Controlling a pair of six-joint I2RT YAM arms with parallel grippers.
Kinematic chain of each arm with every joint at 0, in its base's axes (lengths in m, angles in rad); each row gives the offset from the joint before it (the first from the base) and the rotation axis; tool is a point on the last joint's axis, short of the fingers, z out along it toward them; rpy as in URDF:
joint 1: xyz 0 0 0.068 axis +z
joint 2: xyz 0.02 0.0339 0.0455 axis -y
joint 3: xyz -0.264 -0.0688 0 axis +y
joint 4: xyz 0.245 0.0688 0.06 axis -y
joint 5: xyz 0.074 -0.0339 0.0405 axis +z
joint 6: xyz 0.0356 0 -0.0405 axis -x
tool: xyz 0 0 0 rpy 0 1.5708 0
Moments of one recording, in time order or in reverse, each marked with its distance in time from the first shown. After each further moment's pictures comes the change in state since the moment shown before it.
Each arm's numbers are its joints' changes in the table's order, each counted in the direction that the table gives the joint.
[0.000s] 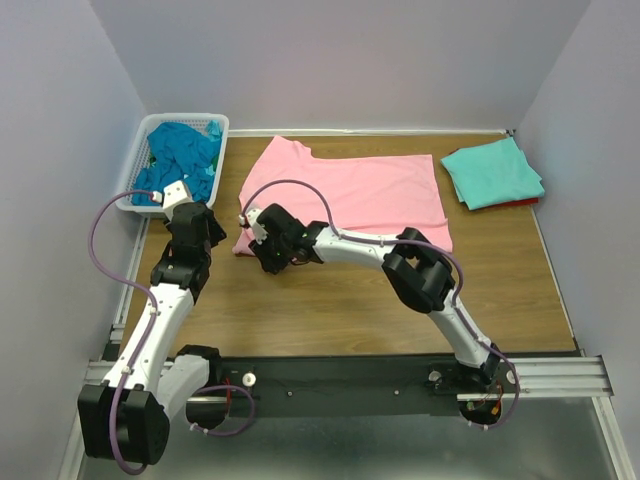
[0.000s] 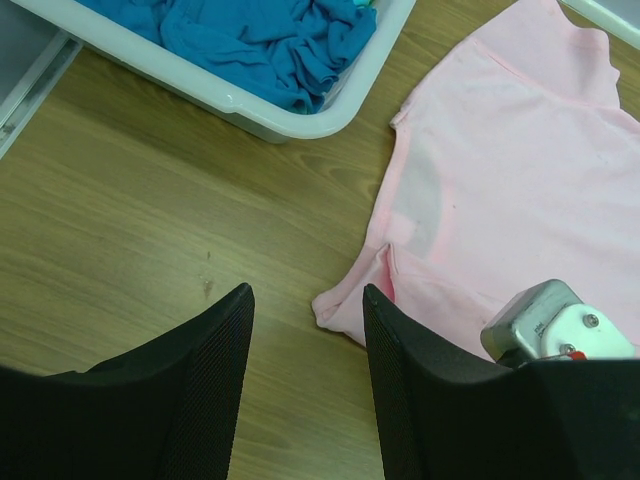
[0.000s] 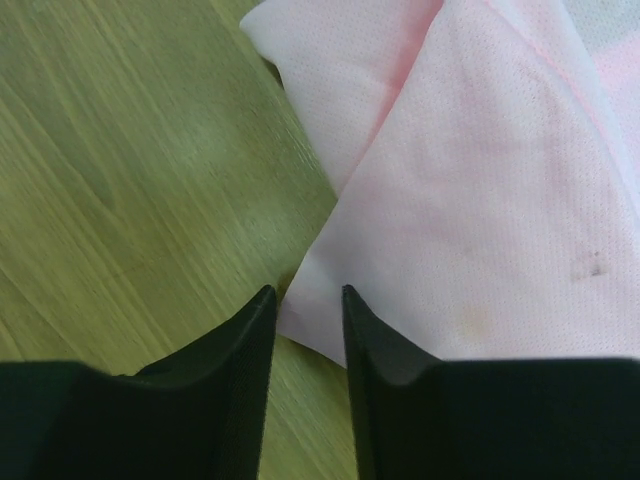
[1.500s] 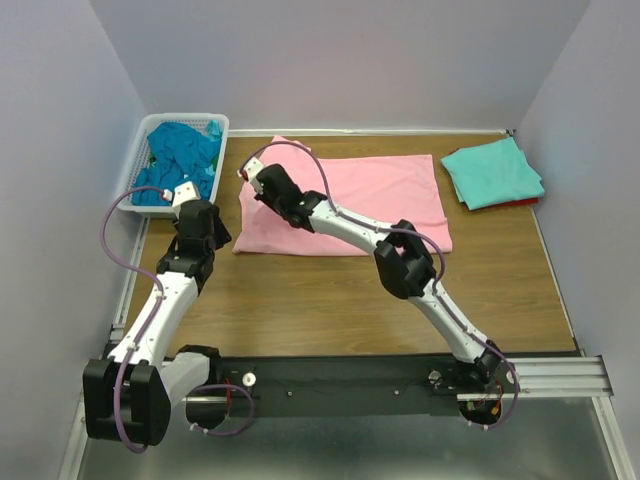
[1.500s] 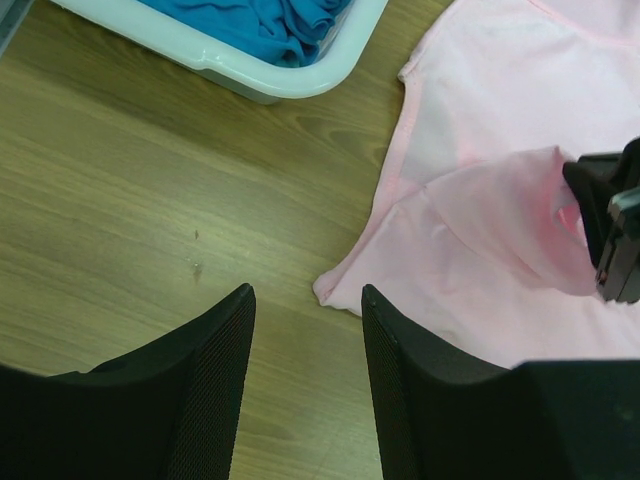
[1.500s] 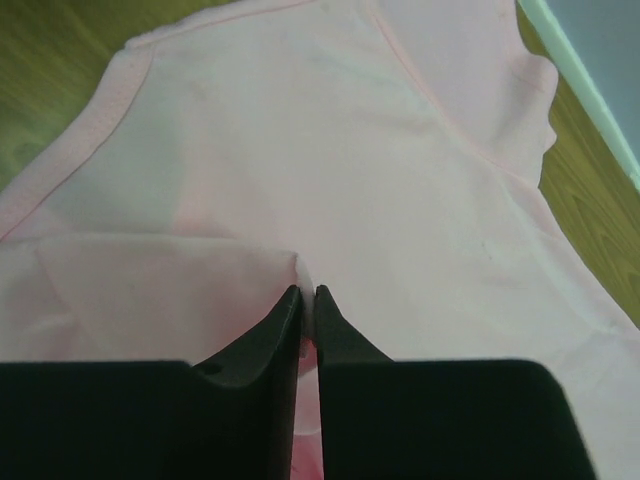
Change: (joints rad) left arm 0.004 -0.095 0.000 0.005 -0.049 -0.010; right arm -0.110 -0.219 -0.438 0.018 -0.471 0.345
